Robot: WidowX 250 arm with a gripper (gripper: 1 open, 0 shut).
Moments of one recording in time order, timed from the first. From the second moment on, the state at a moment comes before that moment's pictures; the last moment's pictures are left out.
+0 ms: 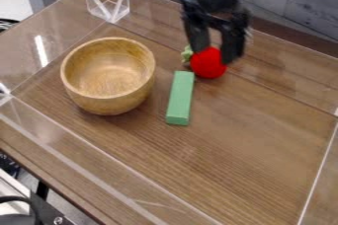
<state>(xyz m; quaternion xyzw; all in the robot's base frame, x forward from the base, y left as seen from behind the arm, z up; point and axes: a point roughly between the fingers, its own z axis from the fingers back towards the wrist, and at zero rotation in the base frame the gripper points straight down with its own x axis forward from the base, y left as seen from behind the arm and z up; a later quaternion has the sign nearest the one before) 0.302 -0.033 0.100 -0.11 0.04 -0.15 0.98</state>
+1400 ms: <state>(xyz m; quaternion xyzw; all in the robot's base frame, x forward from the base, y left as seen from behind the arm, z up) 0.315 -0.027 0.101 -0.08 -0.01 -0.19 0.98</state>
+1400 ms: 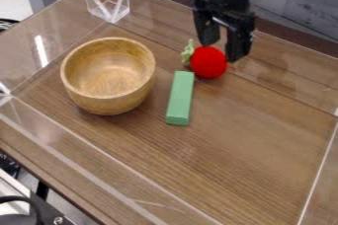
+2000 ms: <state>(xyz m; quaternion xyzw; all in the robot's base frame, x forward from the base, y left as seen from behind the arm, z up) 0.315 -0.040 0.089 -0.09 -0.03 -0.22 0.97</state>
